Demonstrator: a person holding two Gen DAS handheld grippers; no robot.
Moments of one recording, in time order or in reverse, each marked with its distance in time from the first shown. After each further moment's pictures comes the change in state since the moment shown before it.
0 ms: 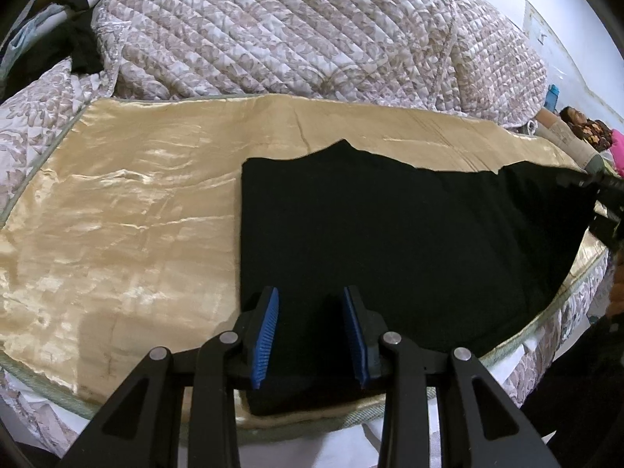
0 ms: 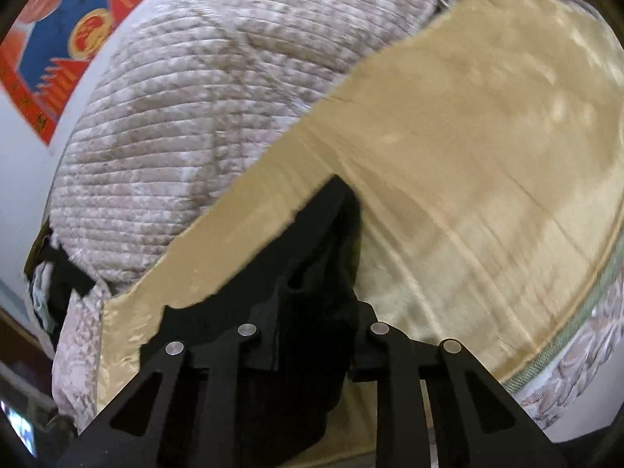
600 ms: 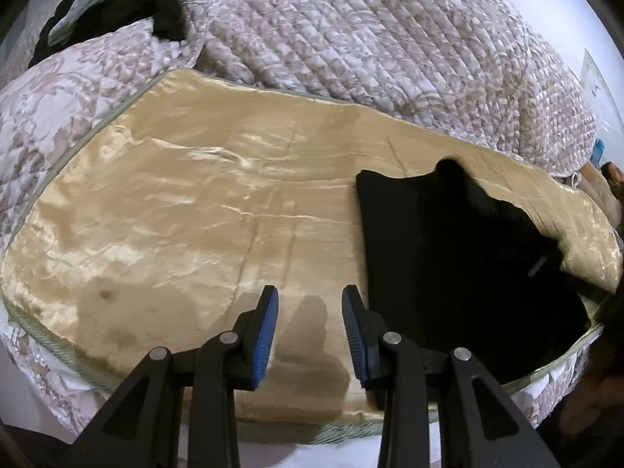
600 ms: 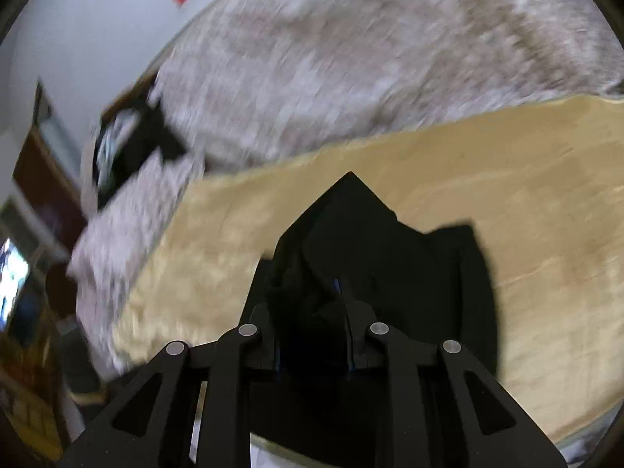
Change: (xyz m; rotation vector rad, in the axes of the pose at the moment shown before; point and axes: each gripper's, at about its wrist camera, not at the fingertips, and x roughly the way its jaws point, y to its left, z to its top) left arm -0.011 0.074 -0.004 -0.198 -0.018 0.106; right arm 0.065 0.190 -0.107 -0.474 0.273 0.232
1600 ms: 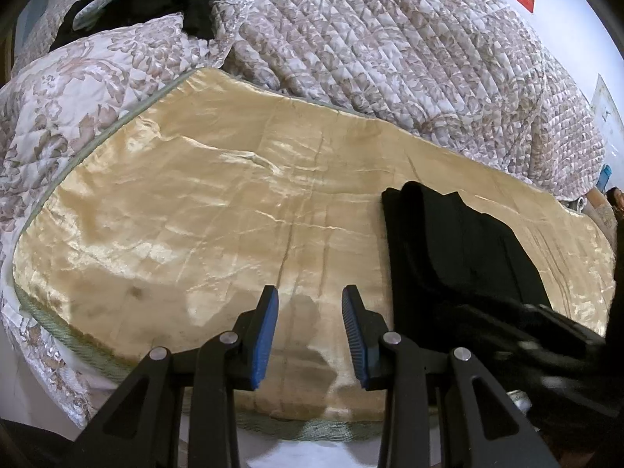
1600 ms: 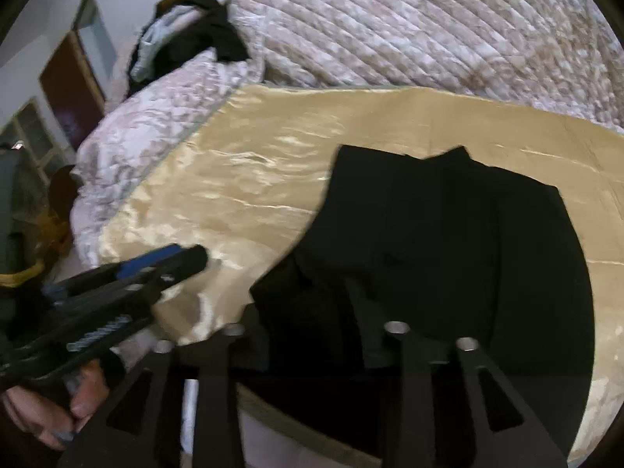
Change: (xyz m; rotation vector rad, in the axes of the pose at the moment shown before) left arm -0.009 0.025 0.000 -0.073 -0.027 0.014; right arm 0.043 0.064 -0.039 -0.218 0.087 0.081
